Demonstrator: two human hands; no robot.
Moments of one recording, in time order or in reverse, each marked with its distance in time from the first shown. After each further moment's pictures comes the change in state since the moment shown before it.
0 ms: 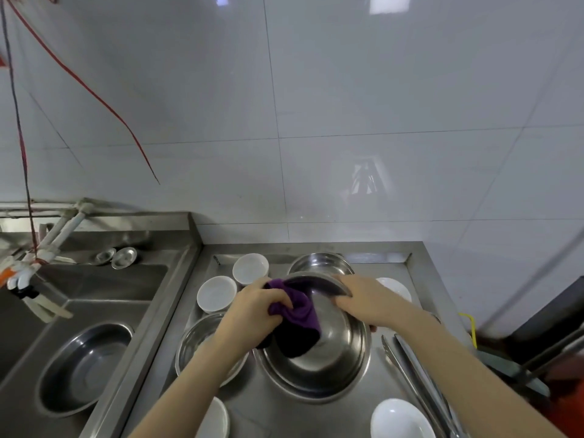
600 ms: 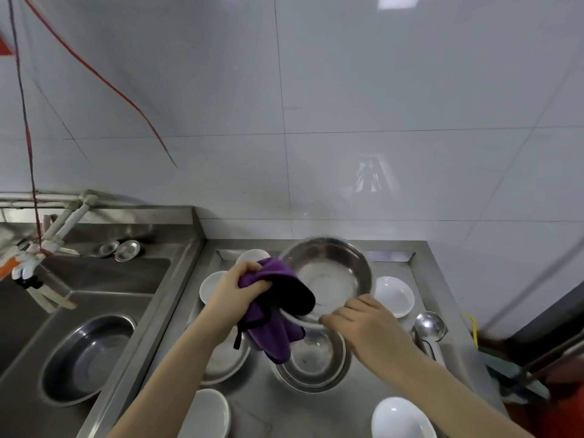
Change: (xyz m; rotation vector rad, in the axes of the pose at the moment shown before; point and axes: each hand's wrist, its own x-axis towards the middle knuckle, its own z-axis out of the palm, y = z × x) left_hand -0.002 -0.009 -0.027 -0.696 0.110 -0.524; right_hand -0.007 0.040 0.069 -0.584 0.607 -0.684
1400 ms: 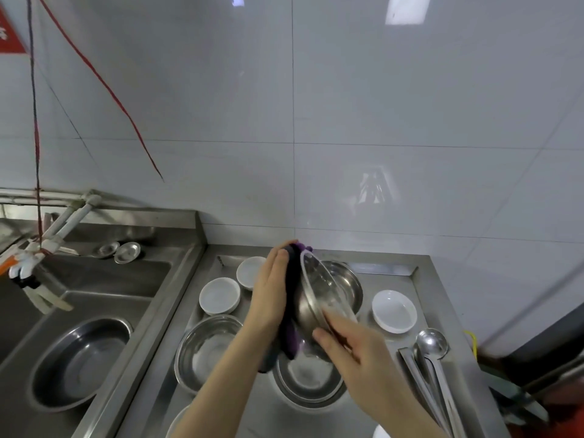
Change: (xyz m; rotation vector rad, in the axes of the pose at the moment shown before) left_hand 0.000 0.037 0.051 -0.345 0.061 0.219; right_hand 0.025 -0.059 -0.045 1.034 0.118 0.528
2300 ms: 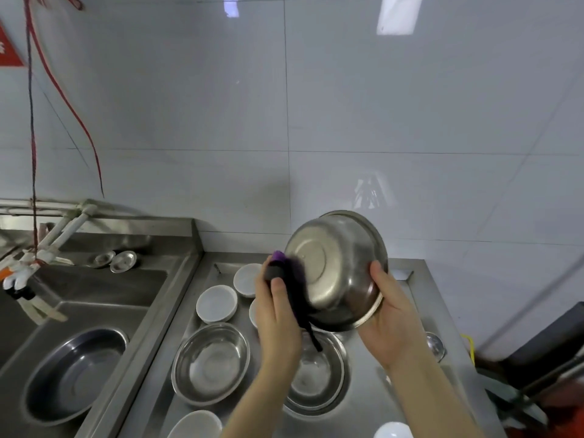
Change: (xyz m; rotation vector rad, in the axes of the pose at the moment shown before) left_hand -0.033 -0.013 0.026 -0.067 0.332 0.110; right_hand 0.048 -0.025 -0.035 1.185 0.301 0.397
